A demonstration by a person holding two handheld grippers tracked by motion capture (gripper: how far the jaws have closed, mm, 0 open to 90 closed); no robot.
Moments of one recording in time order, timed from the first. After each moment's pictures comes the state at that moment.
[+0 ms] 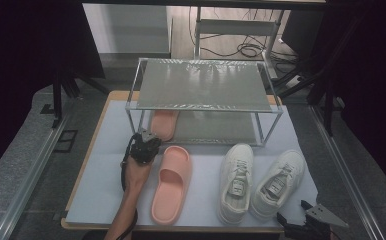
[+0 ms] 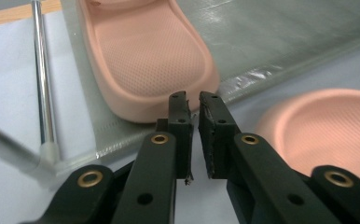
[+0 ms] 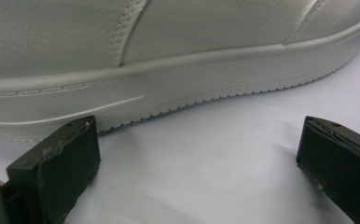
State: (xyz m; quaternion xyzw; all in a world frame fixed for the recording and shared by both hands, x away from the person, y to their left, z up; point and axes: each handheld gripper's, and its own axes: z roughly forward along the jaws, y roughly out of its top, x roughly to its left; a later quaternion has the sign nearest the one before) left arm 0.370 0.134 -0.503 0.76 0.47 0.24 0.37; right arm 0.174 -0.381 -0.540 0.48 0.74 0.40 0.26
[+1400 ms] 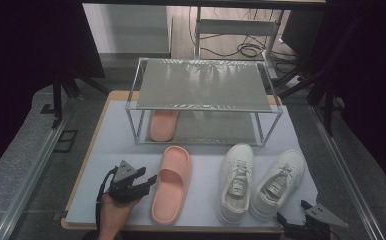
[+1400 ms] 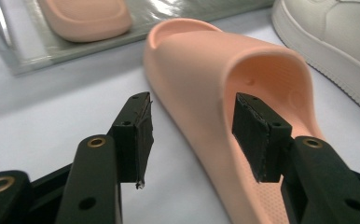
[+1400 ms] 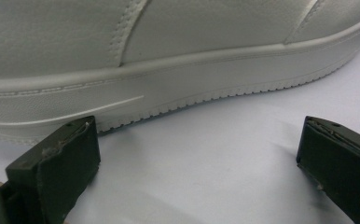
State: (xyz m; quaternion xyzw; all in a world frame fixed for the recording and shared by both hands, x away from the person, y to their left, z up) left arm 0.245 0.161 -0.482 0.77 0.44 0.17 0.43; right arm 0.174 -0.381 -0.540 0.48 0.74 0.40 0.26
